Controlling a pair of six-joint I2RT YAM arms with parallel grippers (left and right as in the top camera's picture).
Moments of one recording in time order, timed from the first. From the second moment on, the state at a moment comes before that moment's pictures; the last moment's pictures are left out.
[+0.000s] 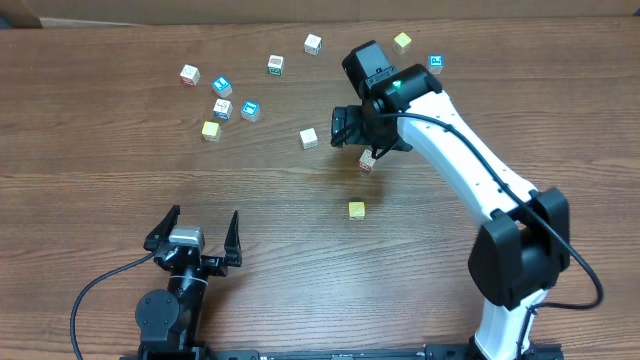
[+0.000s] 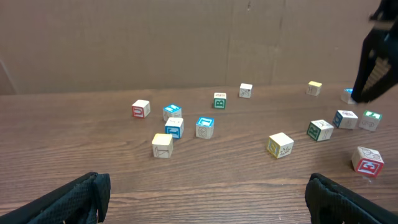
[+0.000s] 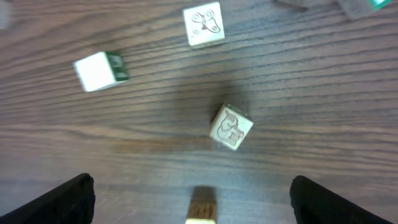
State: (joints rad) left arm -0.01 0.02 0.01 -0.07 0.10 -0.02; right arm 0.47 2.01 1.76 -1.08 0.02 0.51
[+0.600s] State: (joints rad) left arm -0.01 0.02 0.01 -0.07 0.10 -0.02; right arm 0.45 2.16 1.72 -1.02 0.07 0.51
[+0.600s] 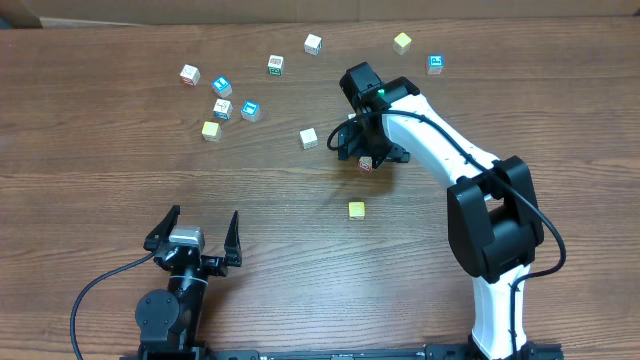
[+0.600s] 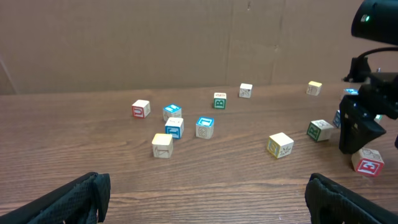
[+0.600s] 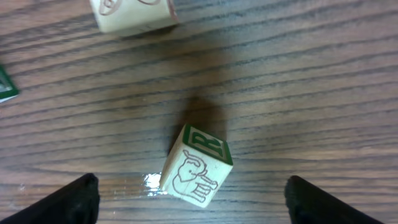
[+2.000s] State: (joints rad) left arm -0.01 0.02 0.01 -0.07 0.10 -0.02; right arm 0.45 2.24 1.72 -0.97 0.06 0.55
